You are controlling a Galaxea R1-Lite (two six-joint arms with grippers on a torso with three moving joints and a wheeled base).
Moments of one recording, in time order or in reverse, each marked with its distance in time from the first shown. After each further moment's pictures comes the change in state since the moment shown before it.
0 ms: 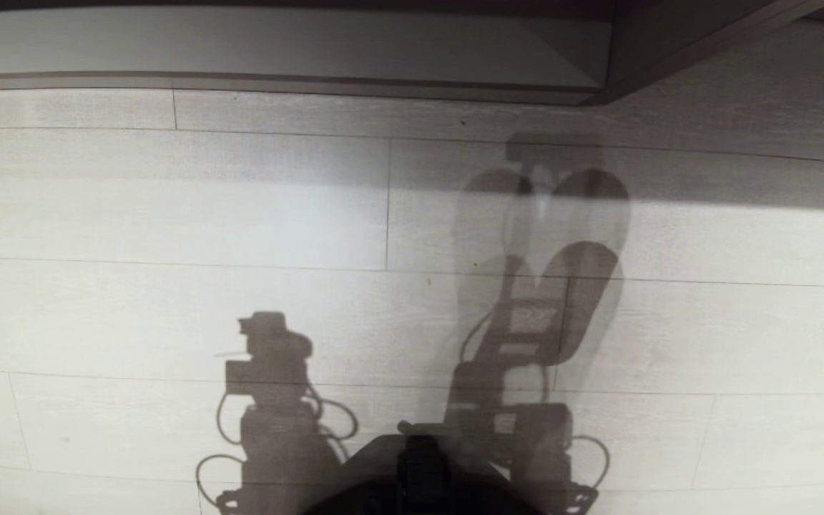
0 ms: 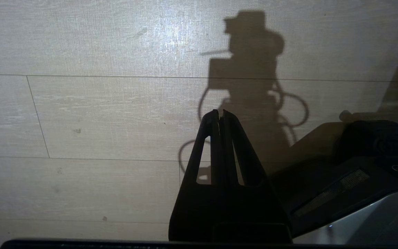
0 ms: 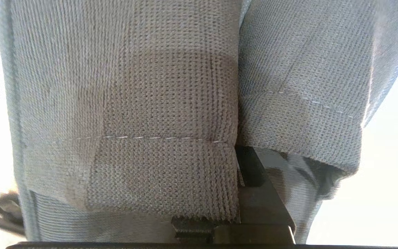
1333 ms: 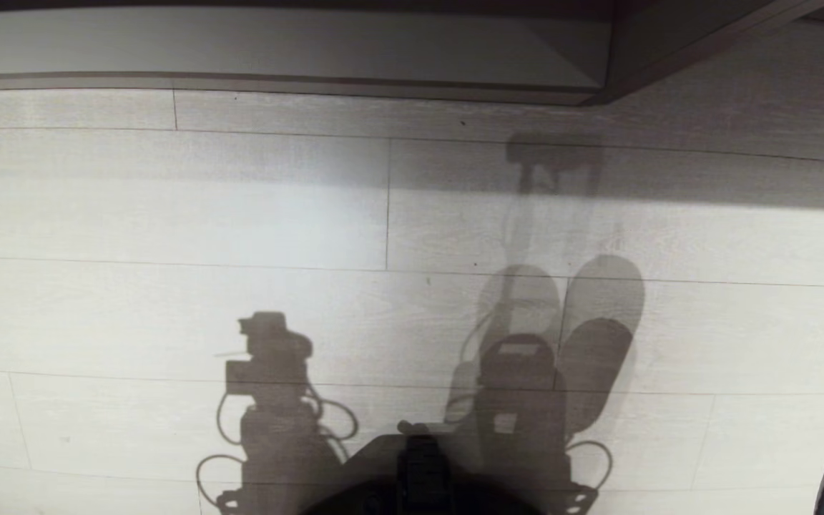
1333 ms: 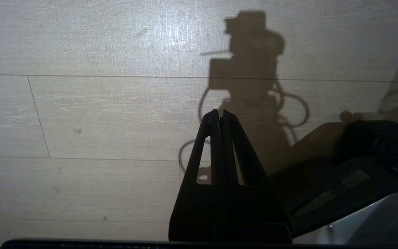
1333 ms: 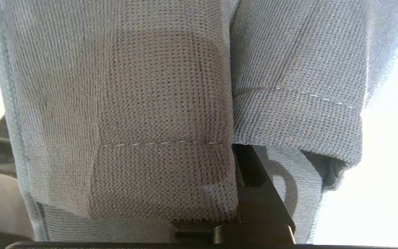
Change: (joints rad) left arm 0.001 0.000 0.000 0.000 0.000 0.000; right arm 0.029 -0.344 0.207 0.247 -0.174 -0.110
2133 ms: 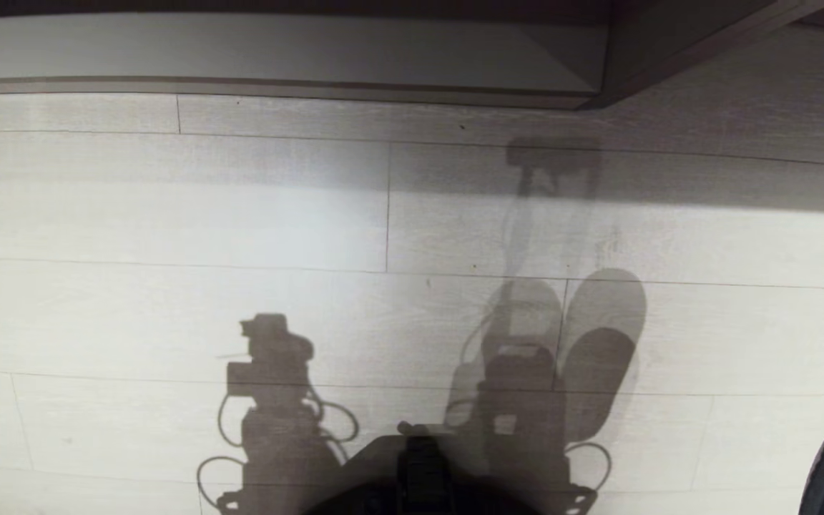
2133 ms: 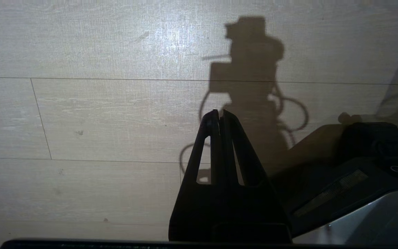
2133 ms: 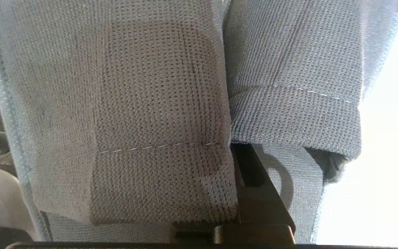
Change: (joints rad) left arm 0.000 0.000 0.000 0.000 0.001 0.000; right arm 0.001 0.000 0.018 0.033 -0.047 0.023
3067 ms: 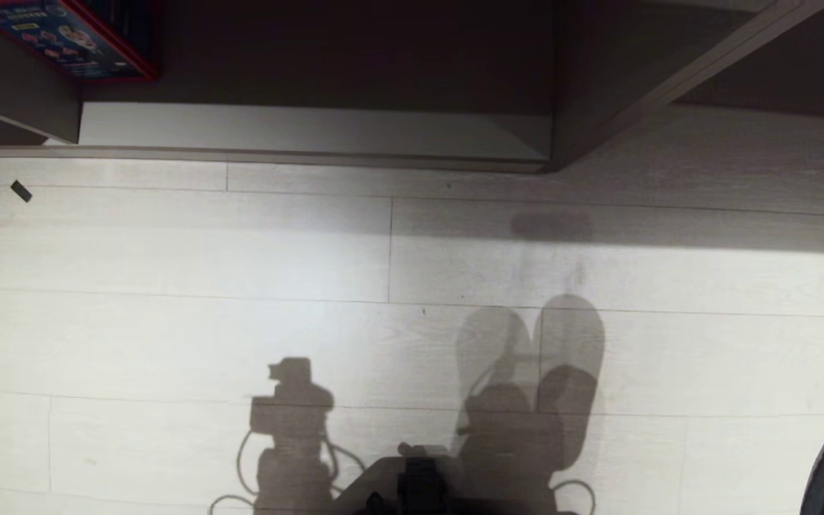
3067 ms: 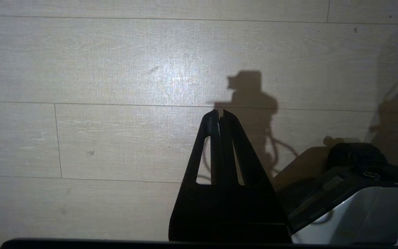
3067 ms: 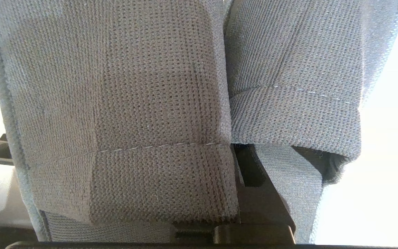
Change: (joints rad) left arm 0.000 -0.001 0.000 0.001 0.000 -0.007; right arm 0.000 0.000 0.002 0.000 0.000 0.005
